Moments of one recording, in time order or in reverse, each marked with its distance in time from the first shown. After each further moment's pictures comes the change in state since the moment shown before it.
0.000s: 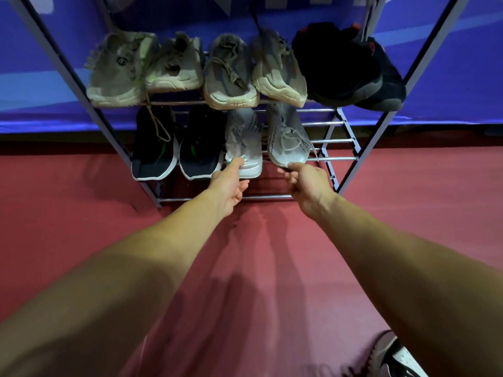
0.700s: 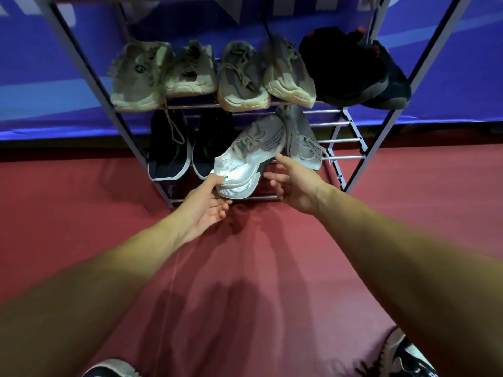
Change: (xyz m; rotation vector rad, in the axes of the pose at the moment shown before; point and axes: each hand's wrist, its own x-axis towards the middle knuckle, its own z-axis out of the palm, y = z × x) left_hand -0.025 -0.014 -0.088 0.014 -0.191 0.034; right_hand -0.017 0.004 0.026 -0.110 -0.234 0.163
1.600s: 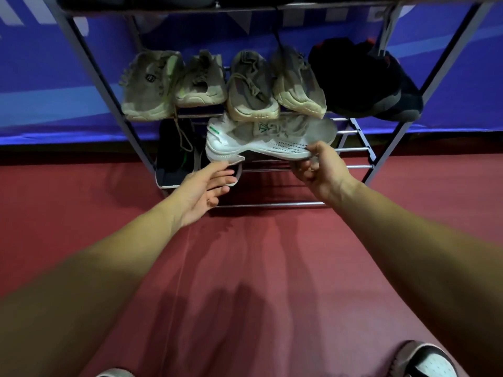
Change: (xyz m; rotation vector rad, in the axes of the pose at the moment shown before) left_hand 0.015 0.043 -0.014 0.032 -0.071 0.091; right_hand 0.026 -0.037 -0.013 0.270 0.141 -0.214
